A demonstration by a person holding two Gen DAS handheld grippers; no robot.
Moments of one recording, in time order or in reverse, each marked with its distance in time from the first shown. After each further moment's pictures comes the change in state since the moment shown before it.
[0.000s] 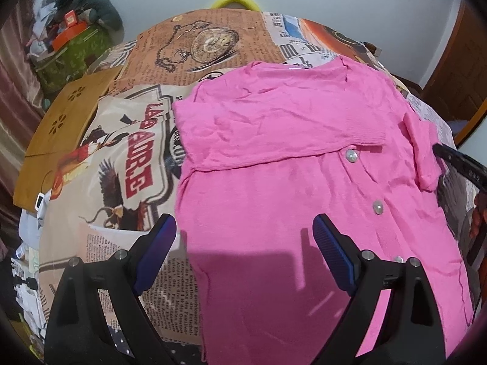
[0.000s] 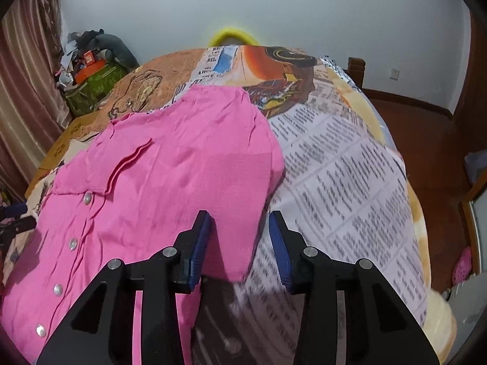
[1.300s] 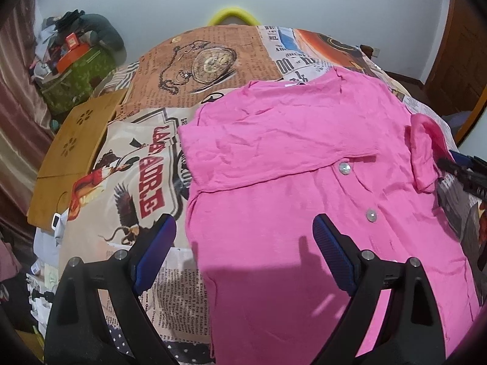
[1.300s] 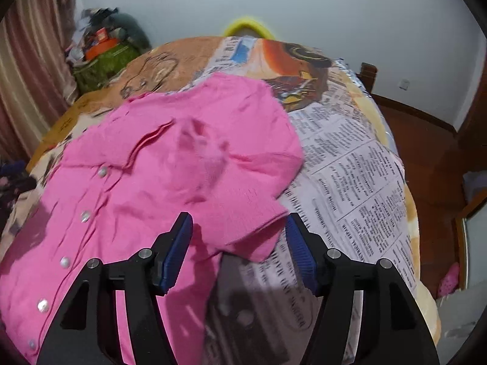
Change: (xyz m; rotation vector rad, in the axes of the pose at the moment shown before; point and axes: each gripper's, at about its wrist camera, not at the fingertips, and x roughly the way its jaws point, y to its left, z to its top) left arm -0.018 -0.011 0.009 0.059 -0.054 0.054; right arm -0.015 0.012 -0.006 -0.062 0.026 -0.009
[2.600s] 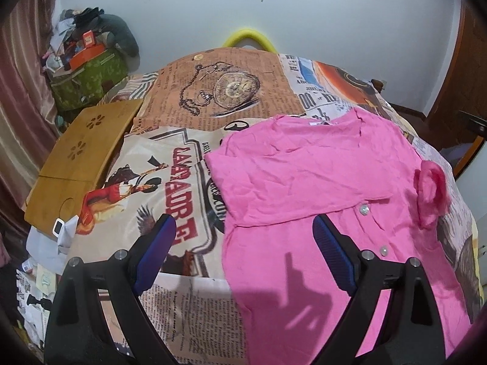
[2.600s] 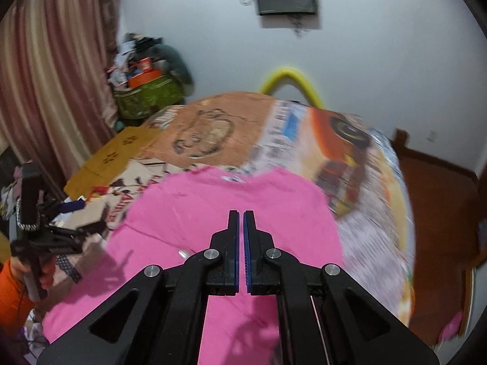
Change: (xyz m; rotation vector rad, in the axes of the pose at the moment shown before) left arm -0.010 0.051 0.017 -0.106 -0.108 -0.018; right arm -0.048 0.096 0.093 -0.181 -0.132 0.167
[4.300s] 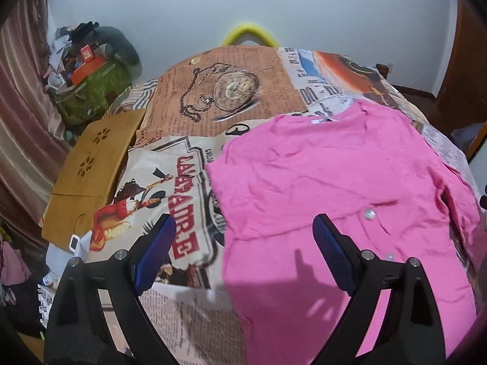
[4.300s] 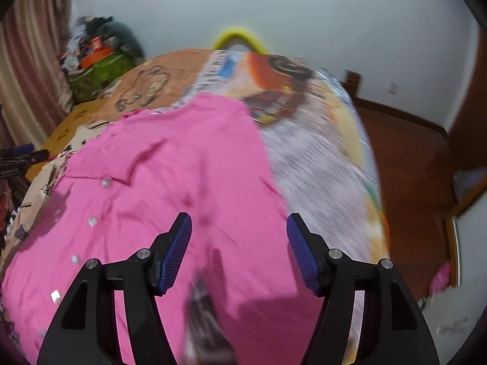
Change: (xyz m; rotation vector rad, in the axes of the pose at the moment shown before) left arm 0.003 -0.031 0.018 0.096 0.033 0.085; right arm -0.036 -0.101 -0.117 0.198 0.162 -0.213
